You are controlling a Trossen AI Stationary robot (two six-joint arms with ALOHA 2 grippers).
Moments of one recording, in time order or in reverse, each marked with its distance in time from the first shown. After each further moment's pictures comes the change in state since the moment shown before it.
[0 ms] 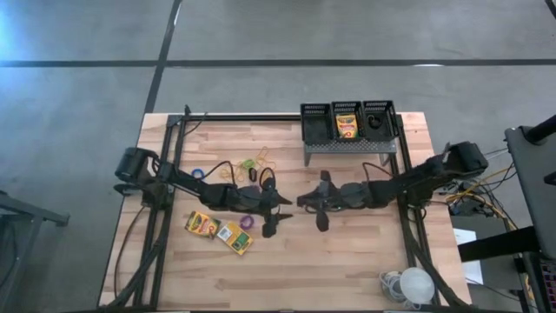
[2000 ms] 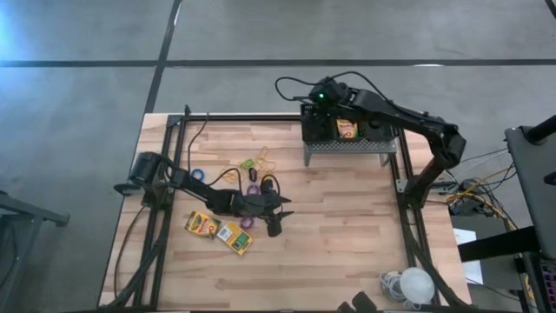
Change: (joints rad) left arm -0.021 0.127 -0.005 0.074 -0.171 -0.056; right arm -0.717 0.186 0.983 -1.373 0.048 -0.142
